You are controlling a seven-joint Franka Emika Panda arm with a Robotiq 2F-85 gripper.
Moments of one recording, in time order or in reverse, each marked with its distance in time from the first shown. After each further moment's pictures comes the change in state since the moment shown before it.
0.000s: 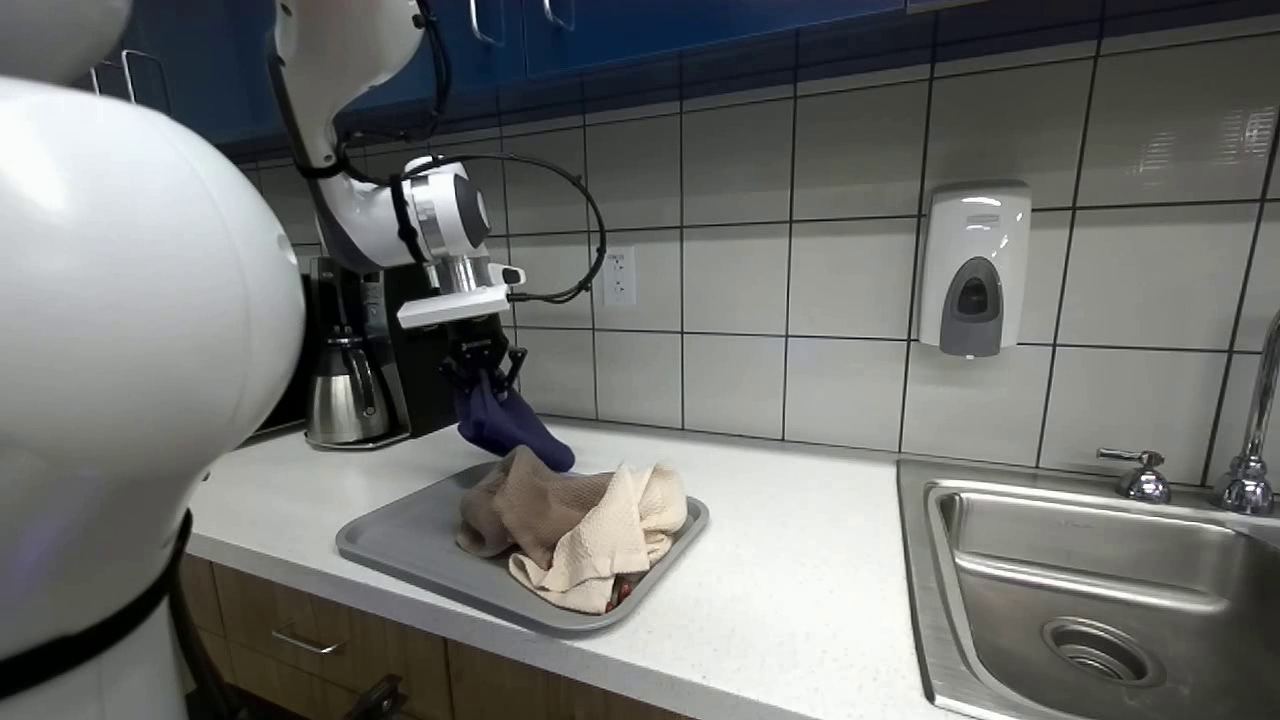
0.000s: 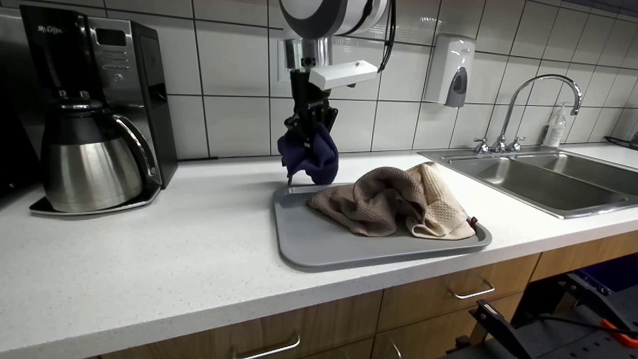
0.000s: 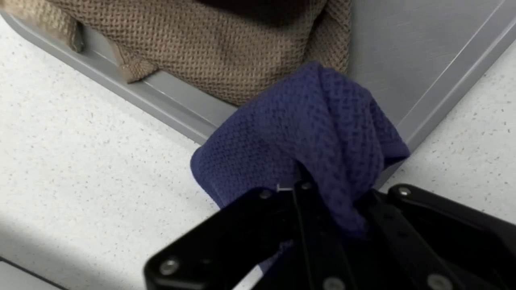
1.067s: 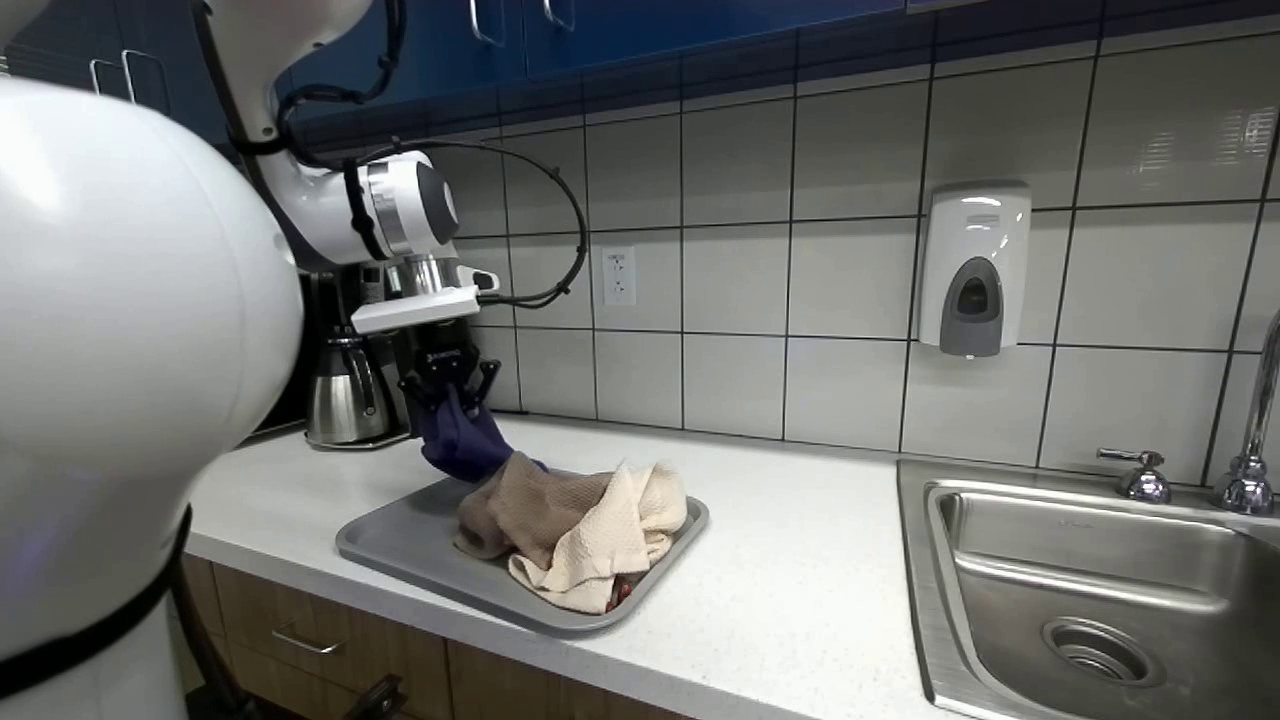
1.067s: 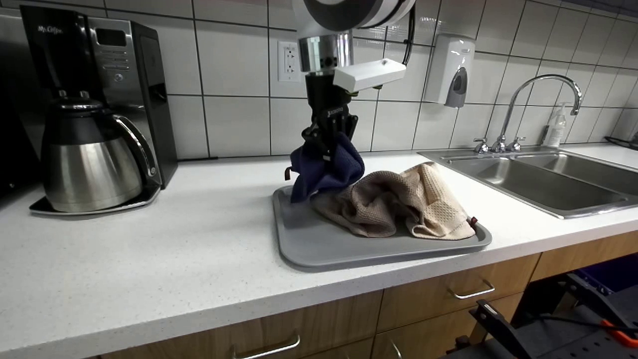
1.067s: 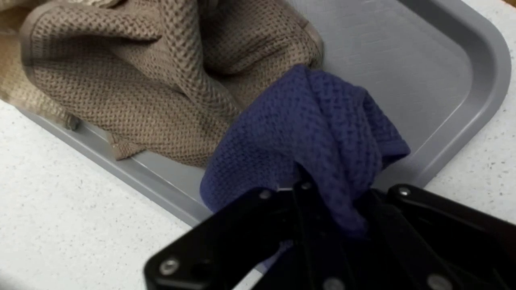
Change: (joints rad) arm -0.014 -0.163 0.051 -0.233 0.010 0.000 -0.002
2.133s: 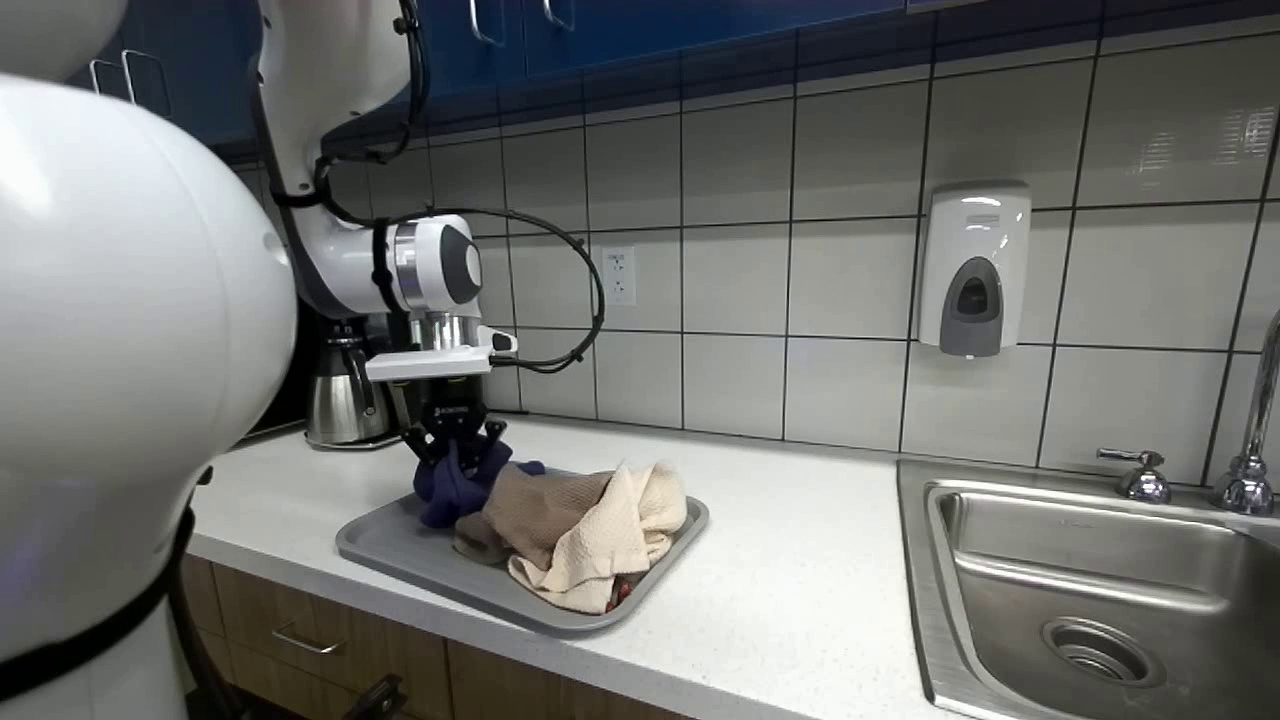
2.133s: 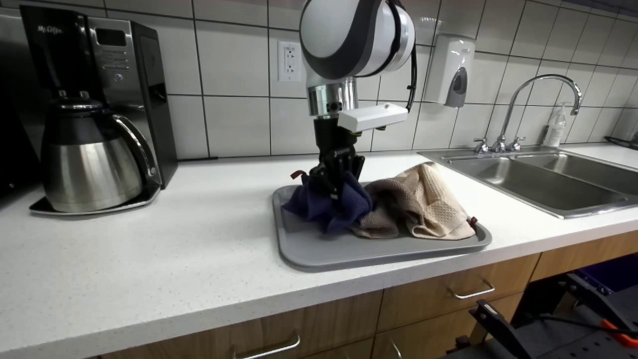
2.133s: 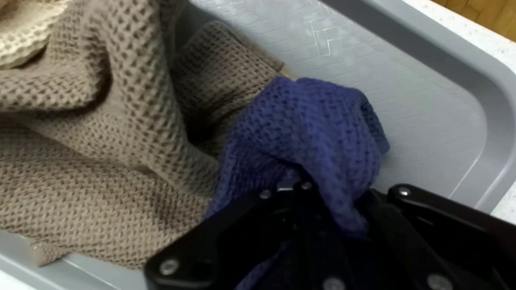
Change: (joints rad) arm -0.036 0.144 0.000 0.008 0.124 0.011 -0.064
